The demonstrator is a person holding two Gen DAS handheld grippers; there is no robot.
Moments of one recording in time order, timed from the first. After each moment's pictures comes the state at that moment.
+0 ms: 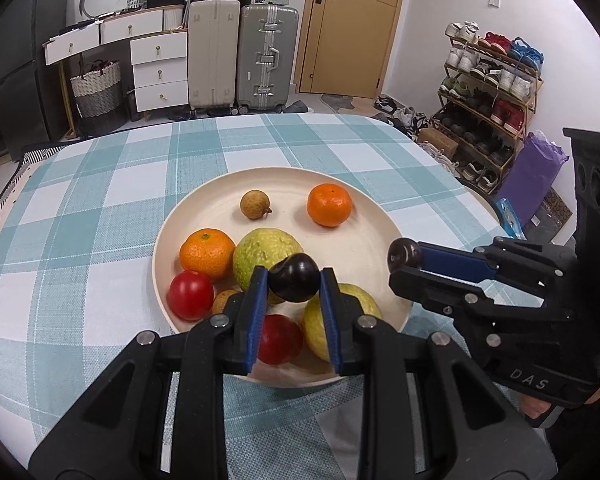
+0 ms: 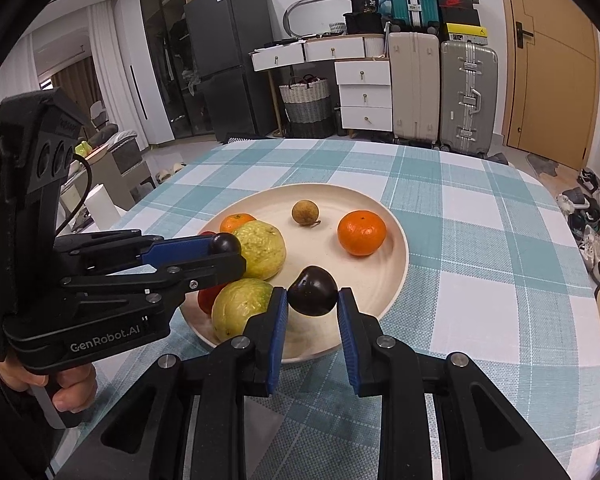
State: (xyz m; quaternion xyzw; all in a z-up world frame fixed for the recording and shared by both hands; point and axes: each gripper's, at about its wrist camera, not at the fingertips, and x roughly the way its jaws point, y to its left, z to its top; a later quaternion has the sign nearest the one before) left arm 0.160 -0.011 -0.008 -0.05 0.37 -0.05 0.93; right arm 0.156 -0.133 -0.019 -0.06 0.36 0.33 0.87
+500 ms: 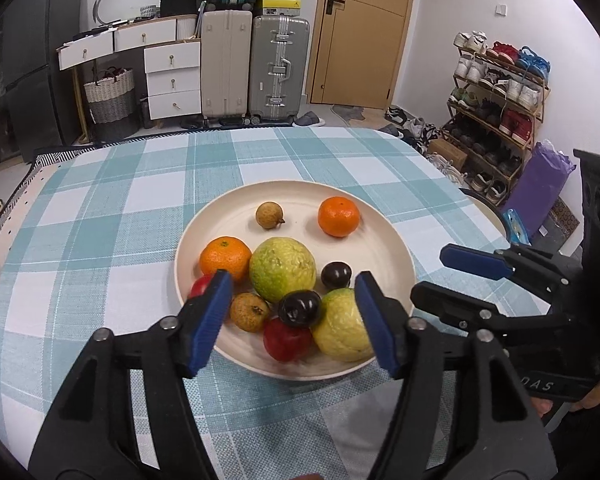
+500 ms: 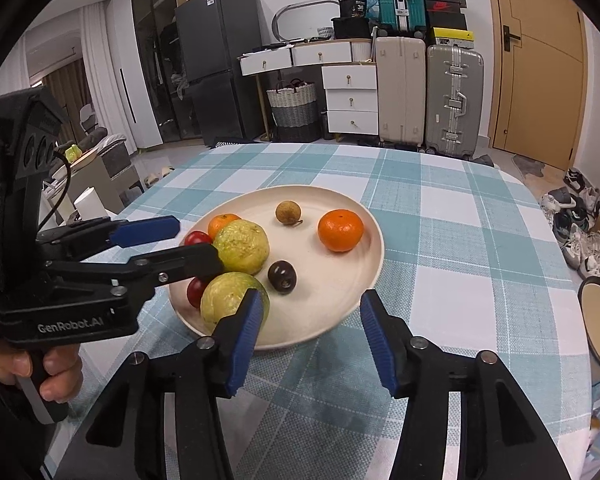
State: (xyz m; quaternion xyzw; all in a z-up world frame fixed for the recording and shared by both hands) left arm 0.146 -0.006 0.005 -0.05 0.35 -0.03 0.93; right arm 0.149 -0.147 -0.015 -0.06 0.35 0.31 0.88
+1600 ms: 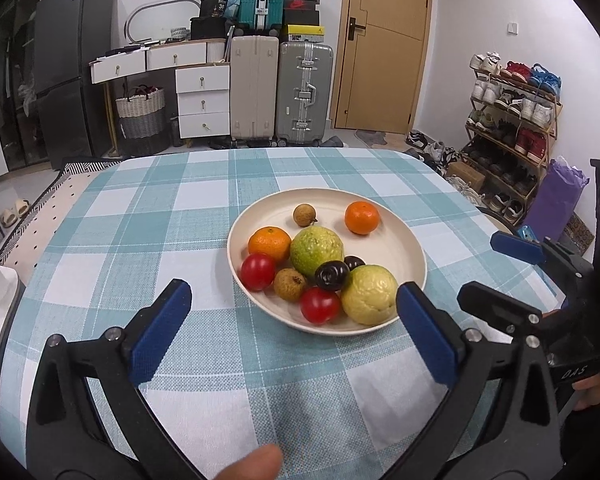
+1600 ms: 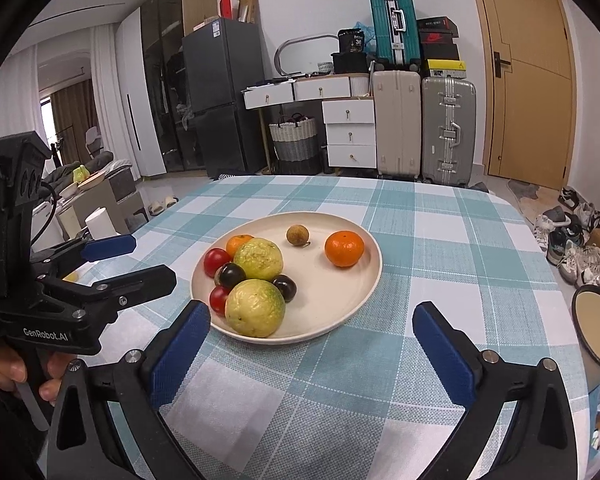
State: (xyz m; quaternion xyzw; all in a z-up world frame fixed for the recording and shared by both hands) left arm 0.077 0.006 0.016 -0.05 0.30 0.02 0.95; right arm 0.117 -0.159 -0.008 -0.04 0.28 0.31 0.91
